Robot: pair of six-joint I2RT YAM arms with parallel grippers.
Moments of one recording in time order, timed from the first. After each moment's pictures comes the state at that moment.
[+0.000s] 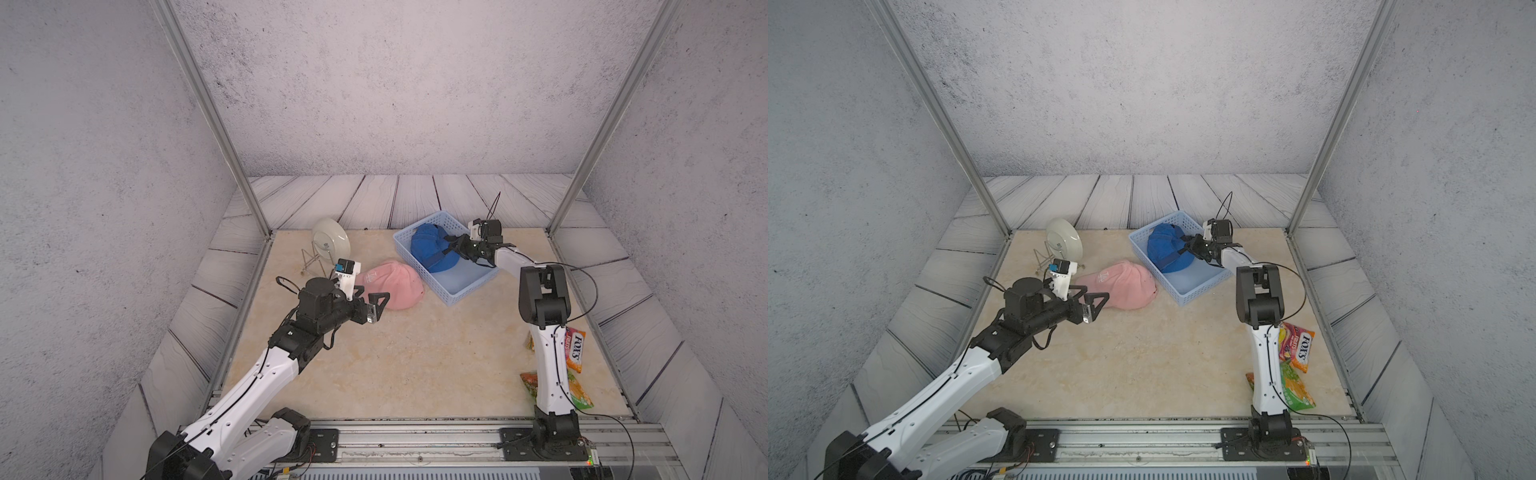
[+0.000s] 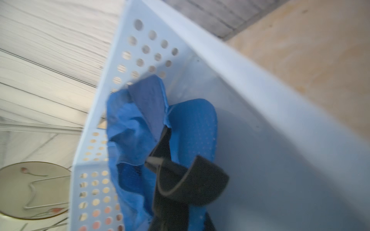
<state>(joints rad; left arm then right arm) -0.46 0.98 0.72 -0.08 0.31 -0.32 0.14 2.41 1.88 -0.12 -0.52 0.62</state>
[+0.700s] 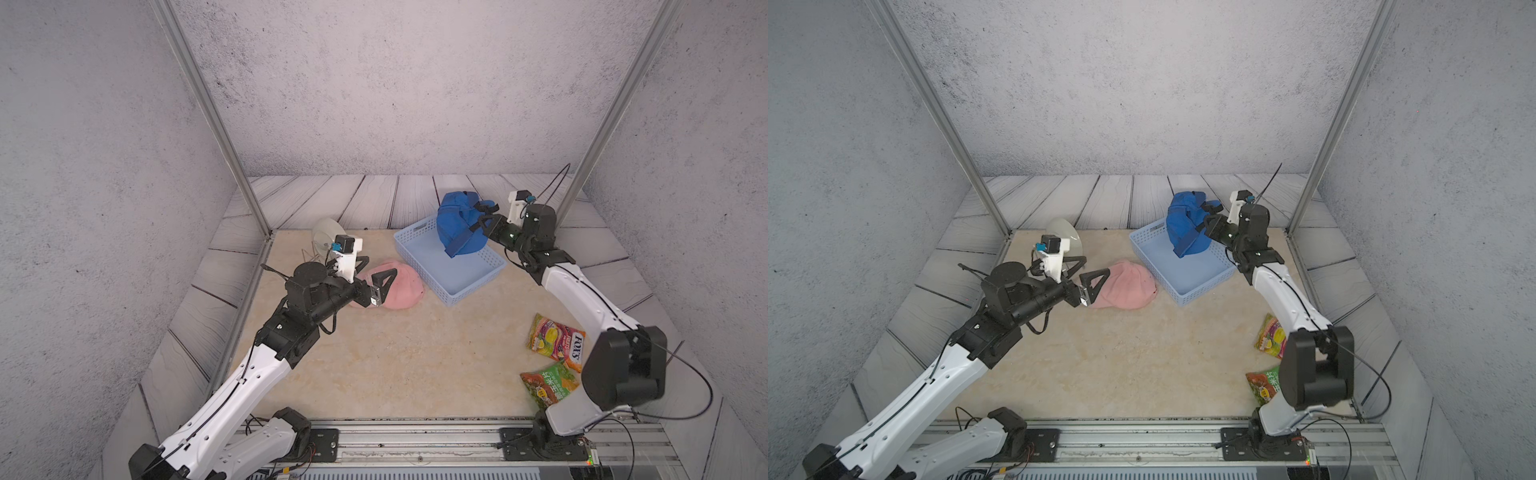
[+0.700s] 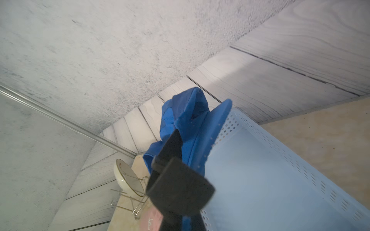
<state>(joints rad) -0.58 0.99 0.97 -0.10 0.23 -0.22 0.15 1.49 1.26 -0.01 -0.36 0.63</state>
